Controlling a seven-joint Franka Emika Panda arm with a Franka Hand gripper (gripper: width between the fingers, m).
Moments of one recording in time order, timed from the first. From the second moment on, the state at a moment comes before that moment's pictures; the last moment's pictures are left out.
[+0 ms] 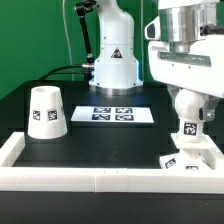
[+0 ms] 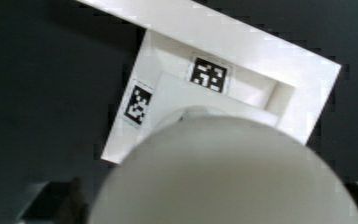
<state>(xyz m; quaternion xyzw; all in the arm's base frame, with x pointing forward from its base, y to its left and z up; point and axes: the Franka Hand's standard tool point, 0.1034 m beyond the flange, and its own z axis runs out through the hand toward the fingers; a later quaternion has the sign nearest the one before) 0.603 0.102 0.104 -0.84 0.54 0.01 0.07</state>
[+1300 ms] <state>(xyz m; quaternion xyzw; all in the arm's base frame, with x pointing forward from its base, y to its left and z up) 0.609 0.093 0.105 -1.00 0.00 -0.04 0.05</state>
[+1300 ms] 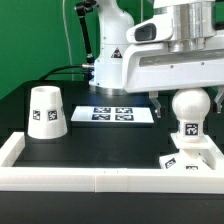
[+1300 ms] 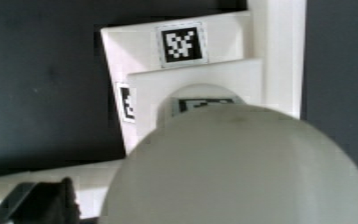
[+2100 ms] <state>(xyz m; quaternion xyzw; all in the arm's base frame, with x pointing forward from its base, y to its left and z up) 0.609 0.102 0.105 -0.91 -0.41 -0.05 -0.01</state>
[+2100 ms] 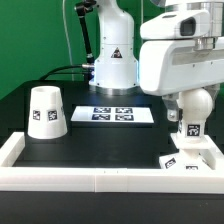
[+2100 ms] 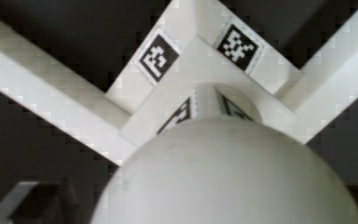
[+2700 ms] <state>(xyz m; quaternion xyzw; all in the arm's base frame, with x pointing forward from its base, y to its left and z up) 0.614 0.101 0.109 -0.81 -0.59 -0.04 -0.05</state>
